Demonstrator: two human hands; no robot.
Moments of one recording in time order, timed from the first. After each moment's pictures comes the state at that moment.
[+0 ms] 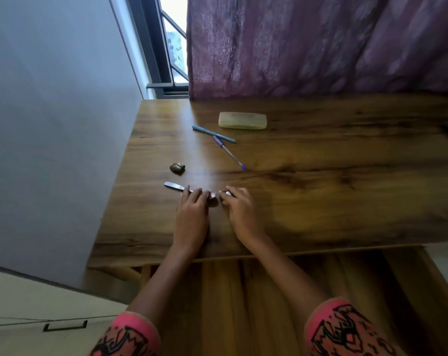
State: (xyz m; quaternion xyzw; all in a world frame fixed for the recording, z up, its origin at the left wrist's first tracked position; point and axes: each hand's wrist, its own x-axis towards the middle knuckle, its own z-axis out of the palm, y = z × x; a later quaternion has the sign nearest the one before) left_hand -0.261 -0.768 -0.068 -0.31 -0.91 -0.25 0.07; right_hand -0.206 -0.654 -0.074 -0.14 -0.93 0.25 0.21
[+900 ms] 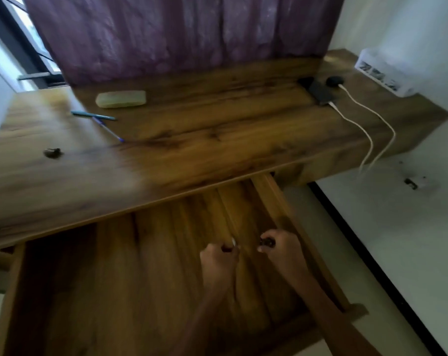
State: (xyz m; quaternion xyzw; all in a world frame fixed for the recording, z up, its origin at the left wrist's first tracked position) left_hand 0.072 -0.654 -0.078 -0.15 -0.83 -0.45 -0.29; right_hand 0.169 -0.540 -0.077 -0.44 -0.83 0.33 0.05
